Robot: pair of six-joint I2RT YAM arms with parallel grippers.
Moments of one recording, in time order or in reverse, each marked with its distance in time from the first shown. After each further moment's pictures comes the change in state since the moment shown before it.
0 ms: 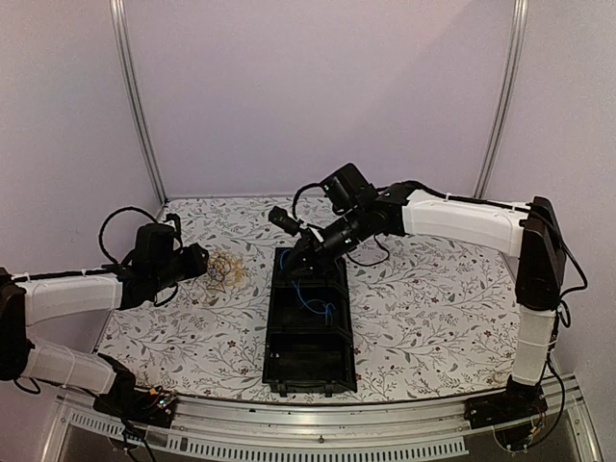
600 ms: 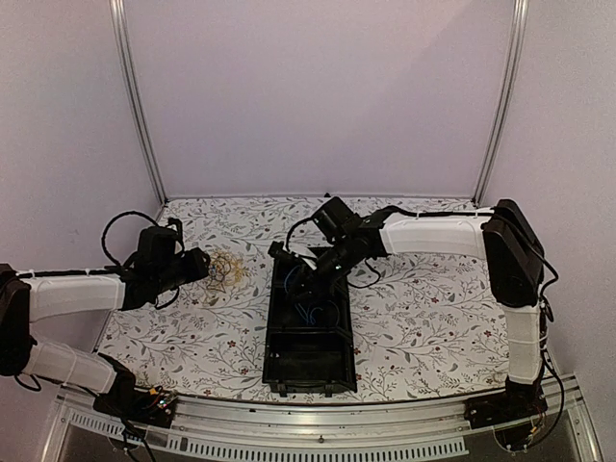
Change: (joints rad) left arm 0.008 0.029 -0.014 0.011 0.027 -0.018; right arm 0.000 0.124 -0.087 0.054 0.149 0.048
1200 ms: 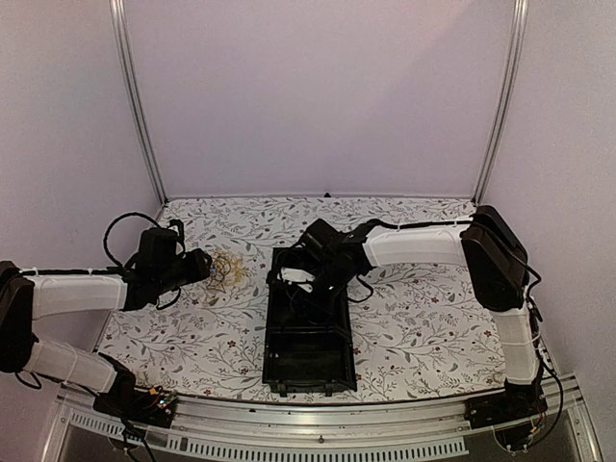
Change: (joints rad) left arm 0.003 0.021 -0.011 0.036 0.018 0.000; right arm 0.051 0.104 0.034 -0.124 0.248 -0.064
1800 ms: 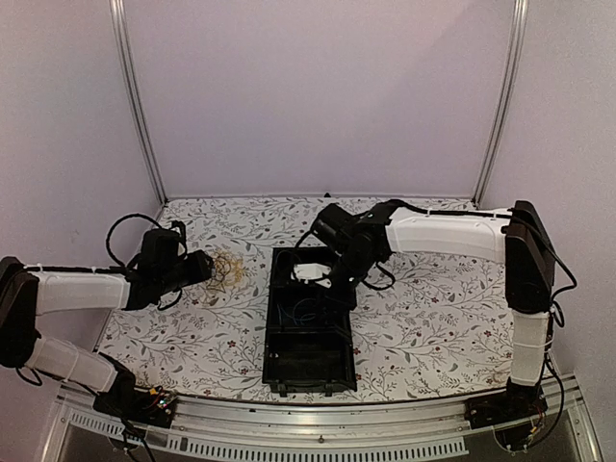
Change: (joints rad) left arm 0.002 0.029 0.000 0.016 0.005 0.000; right arm 0.014 -0.157 -0.013 -0.247 0.127 -0.186
